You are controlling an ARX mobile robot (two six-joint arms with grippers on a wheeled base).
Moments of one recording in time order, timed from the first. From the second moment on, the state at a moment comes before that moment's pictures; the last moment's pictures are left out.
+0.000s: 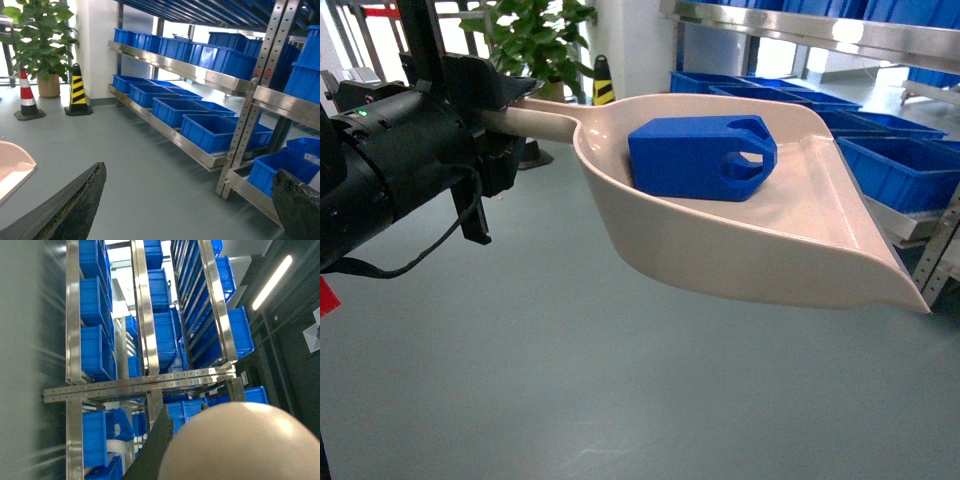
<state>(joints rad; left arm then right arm) -0.26 1.91 0.75 1.28 0.11 -1.49 0.07 1.05 0.31 0.85 0.27 -0.13</state>
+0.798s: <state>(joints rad) -0.26 1.91 0.75 1.28 0.11 -1.49 0.07 1.05 0.31 0.85 0.27 -0.13</state>
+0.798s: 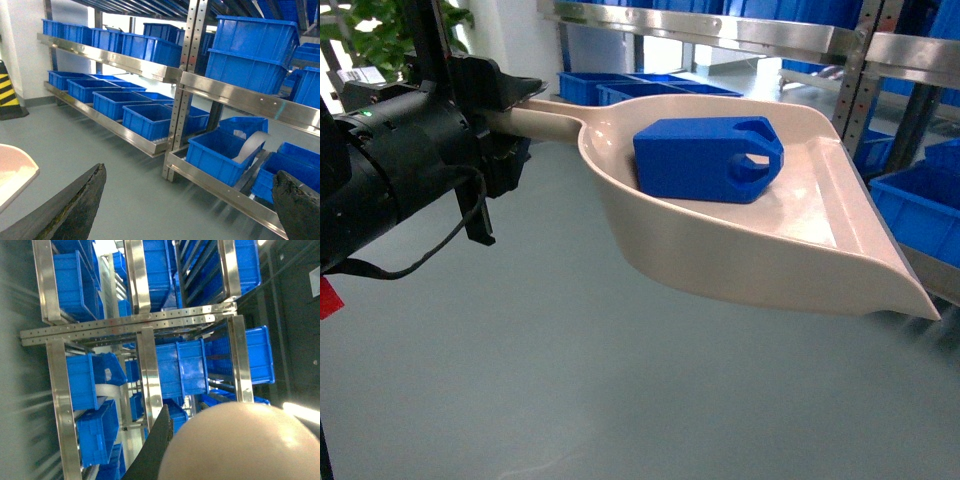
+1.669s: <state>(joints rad) -0.26 1.91 0.75 1.28 0.11 -1.49 0.07 1.05 0.31 0.85 0.27 -0.13</state>
